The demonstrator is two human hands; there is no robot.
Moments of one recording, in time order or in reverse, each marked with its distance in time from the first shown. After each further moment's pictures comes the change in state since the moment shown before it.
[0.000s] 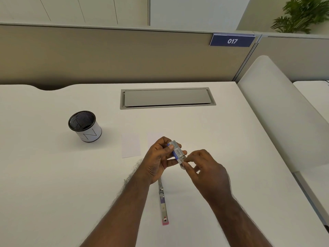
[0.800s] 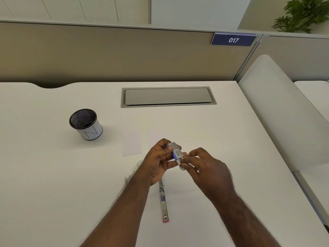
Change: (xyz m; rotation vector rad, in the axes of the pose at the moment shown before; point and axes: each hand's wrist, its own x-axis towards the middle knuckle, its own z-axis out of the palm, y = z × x) left_hand -0.005 -0.010 -0.006 -0.127 0.060 -0.062; right_hand 0.002 -0.010 -0.014 -0.112 -0.052 -0.093
